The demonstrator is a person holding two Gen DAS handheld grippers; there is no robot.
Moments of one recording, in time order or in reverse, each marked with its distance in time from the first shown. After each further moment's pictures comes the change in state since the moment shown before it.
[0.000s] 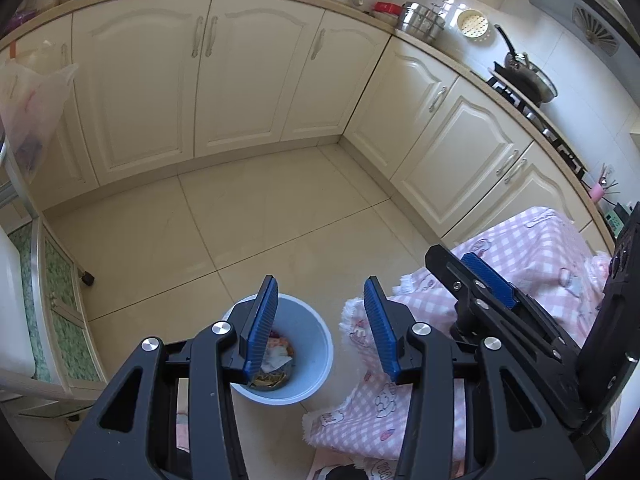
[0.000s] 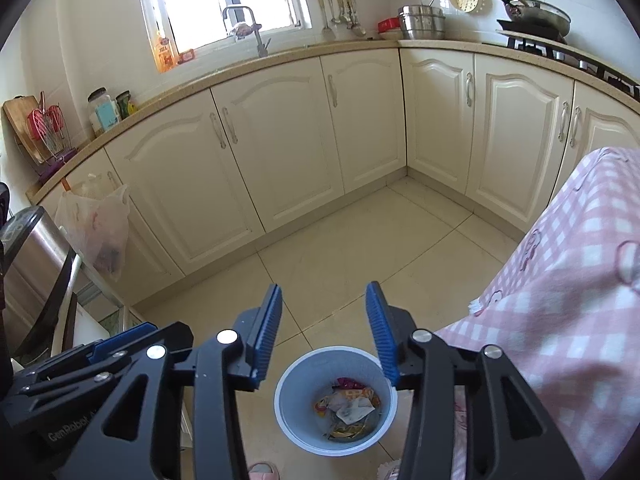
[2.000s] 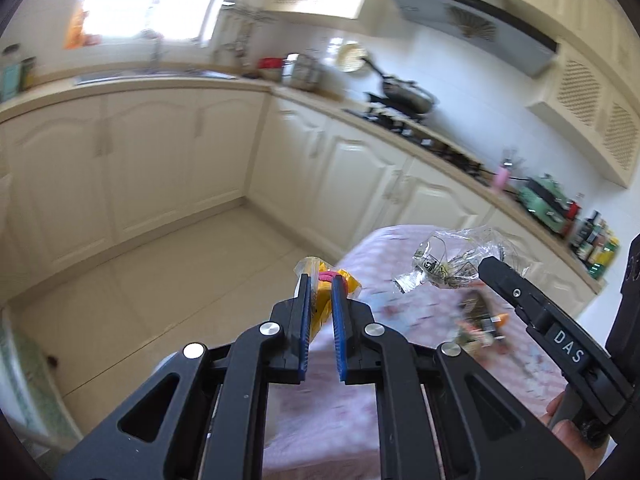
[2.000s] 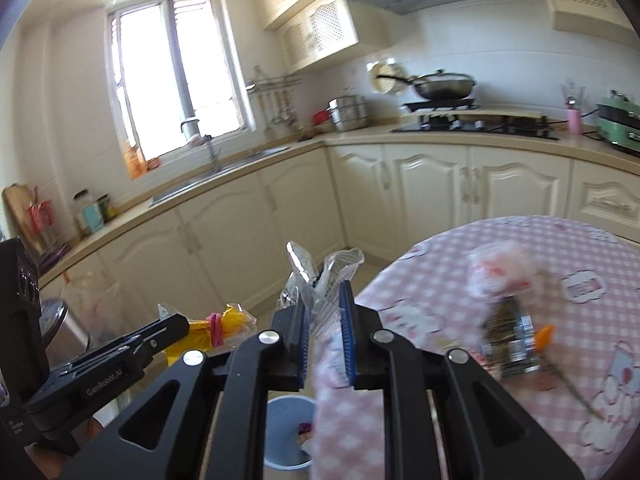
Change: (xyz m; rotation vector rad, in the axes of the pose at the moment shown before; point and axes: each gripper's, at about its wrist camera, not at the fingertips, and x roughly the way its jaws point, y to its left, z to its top) left arm -0.111 -0.133 -0.006 0.212 -0.182 -0.216; right arm -0.235 -0.105 0.024 0.109 -0.275 -0.095
